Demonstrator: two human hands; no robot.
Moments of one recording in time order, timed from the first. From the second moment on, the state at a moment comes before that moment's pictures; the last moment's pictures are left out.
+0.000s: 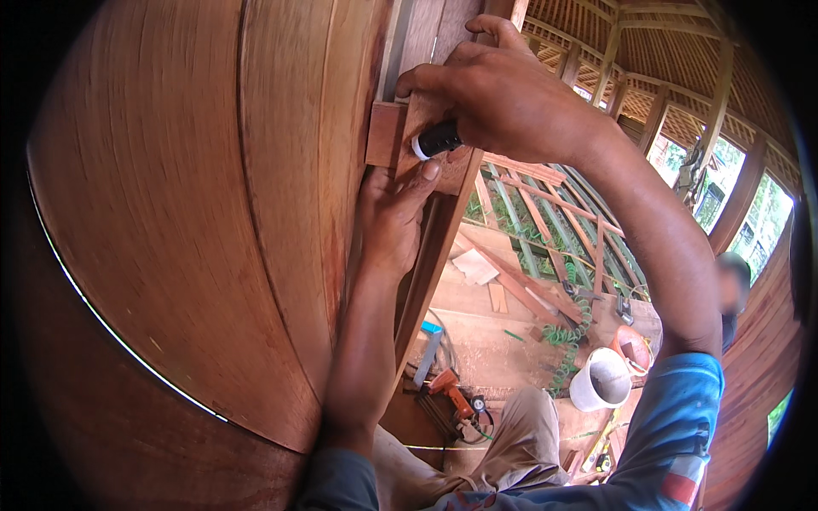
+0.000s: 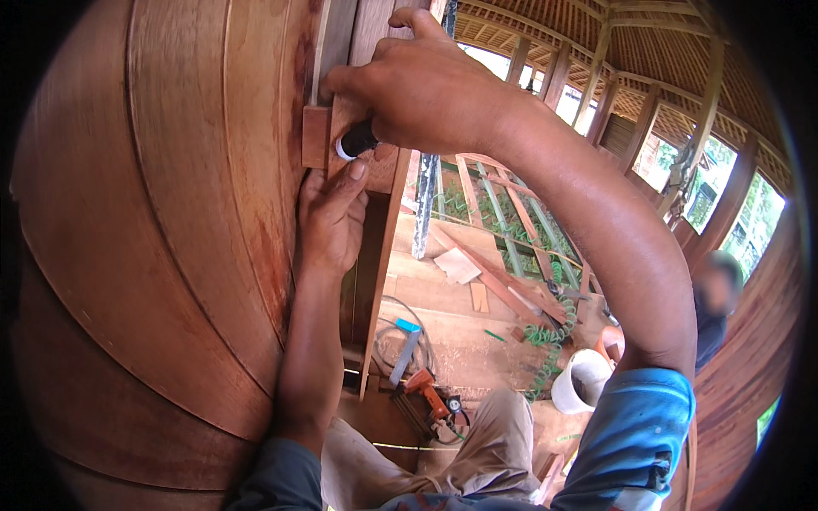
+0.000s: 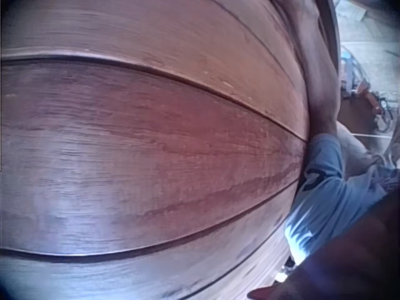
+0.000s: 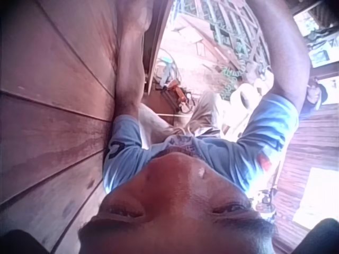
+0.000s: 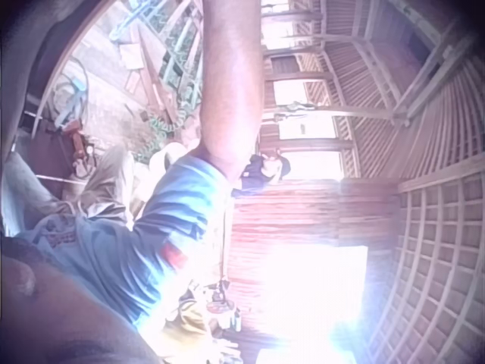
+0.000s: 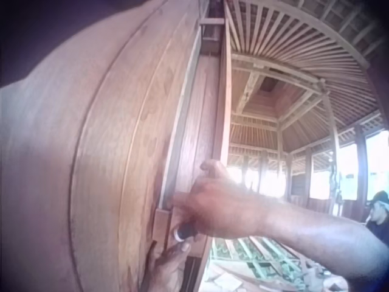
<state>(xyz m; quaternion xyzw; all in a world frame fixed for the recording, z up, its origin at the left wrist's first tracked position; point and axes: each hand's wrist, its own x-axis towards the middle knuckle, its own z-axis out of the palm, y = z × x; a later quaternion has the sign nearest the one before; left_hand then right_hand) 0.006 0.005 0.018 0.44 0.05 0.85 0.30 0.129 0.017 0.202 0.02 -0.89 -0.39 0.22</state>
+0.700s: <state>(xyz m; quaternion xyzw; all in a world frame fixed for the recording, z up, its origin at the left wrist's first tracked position) 0.001 0.009 0.008 0.40 0.10 0.85 0.32 0.130 0.029 0.197 0.05 -0.89 -0.39 0.25</state>
